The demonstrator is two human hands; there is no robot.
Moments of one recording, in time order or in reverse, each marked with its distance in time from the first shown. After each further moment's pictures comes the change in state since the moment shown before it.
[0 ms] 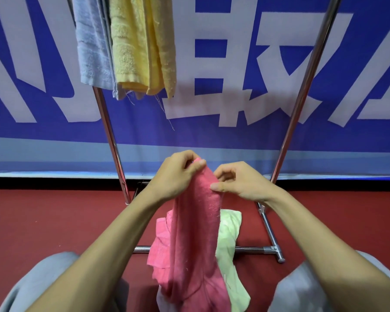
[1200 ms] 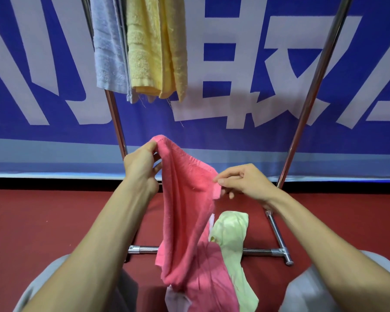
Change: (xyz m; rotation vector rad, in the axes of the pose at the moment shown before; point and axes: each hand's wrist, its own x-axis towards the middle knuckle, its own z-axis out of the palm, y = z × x) left_hand -0.004 -0.006 -0.050 -1.069 0.632 -0.574; right_hand 0.007 0.004 0.011 0.123 0.100 0.076
